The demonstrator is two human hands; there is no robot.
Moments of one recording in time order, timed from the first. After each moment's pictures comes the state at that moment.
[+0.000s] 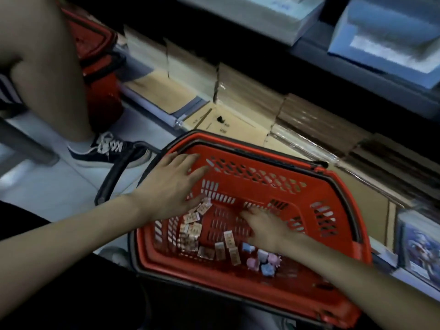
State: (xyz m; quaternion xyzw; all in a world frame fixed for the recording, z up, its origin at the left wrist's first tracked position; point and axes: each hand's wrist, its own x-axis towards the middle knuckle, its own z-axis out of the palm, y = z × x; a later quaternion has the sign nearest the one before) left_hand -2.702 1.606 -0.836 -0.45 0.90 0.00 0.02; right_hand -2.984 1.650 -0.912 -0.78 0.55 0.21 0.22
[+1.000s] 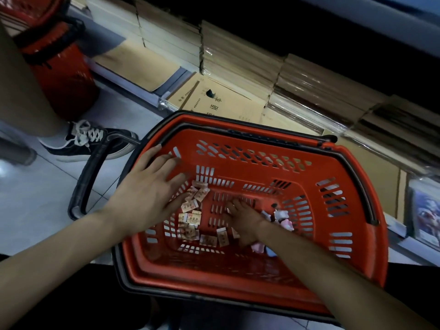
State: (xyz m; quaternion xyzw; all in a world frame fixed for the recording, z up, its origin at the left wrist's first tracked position) left_hand -2.689 1.604 -0.859 -0.40 0.91 -0.03 0.08; right_hand -2.973 1.638 -1.057 -0.86 0.37 0.33 0.09
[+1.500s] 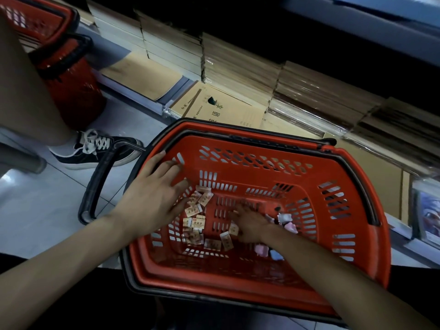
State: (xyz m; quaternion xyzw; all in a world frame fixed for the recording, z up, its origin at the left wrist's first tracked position) left_hand -2.690 1.603 -0.860 -0.40 0.91 -0.04 0.12; right_hand -2.980 1.638 -1.057 -0.81 0.49 0.24 0.23
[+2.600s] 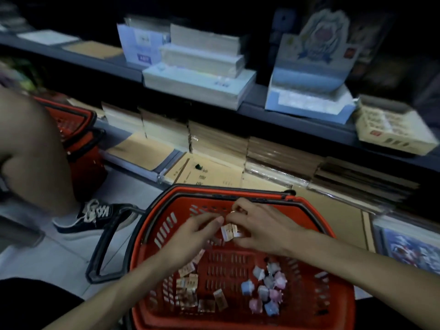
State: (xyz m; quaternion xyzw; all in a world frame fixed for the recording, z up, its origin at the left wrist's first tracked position) left_hand -2.775 1.619 -0.801 -0.46 0.64 0.57 -0.20; right_hand -2.991 1.632 -0.770 -0.87 0.49 0.03 0.07
